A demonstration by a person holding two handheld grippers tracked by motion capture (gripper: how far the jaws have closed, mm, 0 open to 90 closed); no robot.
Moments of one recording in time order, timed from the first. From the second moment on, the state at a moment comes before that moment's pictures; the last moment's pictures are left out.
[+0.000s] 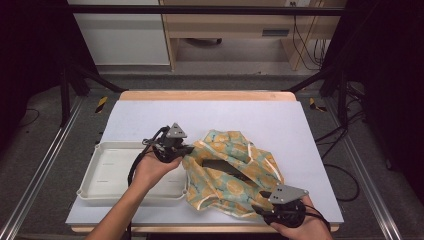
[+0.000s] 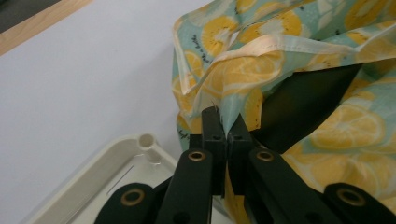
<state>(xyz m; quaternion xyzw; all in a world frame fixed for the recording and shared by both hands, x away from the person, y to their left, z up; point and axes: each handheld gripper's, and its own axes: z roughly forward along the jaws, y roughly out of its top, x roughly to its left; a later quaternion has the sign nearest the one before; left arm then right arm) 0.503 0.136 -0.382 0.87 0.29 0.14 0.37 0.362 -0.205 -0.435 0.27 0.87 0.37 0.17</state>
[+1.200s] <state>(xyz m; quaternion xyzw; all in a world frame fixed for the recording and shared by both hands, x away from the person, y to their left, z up) 0.482 0.124 -0.356 0.86 0.29 0.16 0.39 0.450 -0.225 -0.411 0.33 0.87 0.31 0.21</state>
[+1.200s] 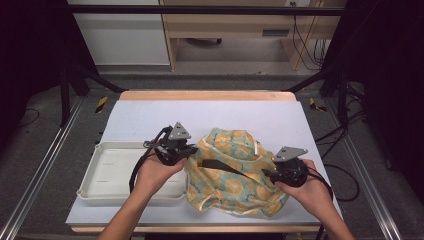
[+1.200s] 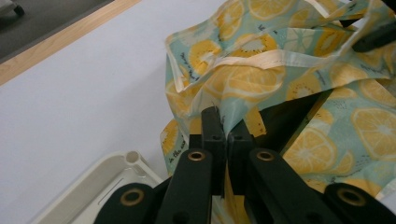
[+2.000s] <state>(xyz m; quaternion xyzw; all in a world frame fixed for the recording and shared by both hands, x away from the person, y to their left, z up) 0.462 0.121 -0.341 0.87 0.24 0.18 0.40 0.480 -0.223 -0.382 0.36 0.83 0.36 0.22</state>
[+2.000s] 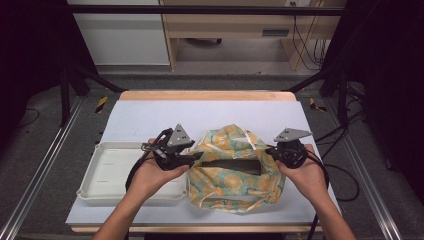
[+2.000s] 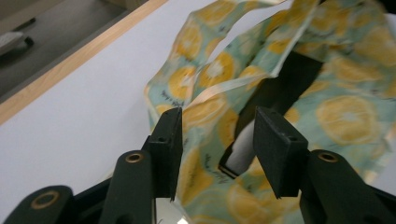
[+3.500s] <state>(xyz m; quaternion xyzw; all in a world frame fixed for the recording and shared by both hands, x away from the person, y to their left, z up) 0.462 0.067 -0.405 0.95 0.13 0.08 0.27 0.481 -0.222 -0.383 0.36 0.83 0.37 0.20</state>
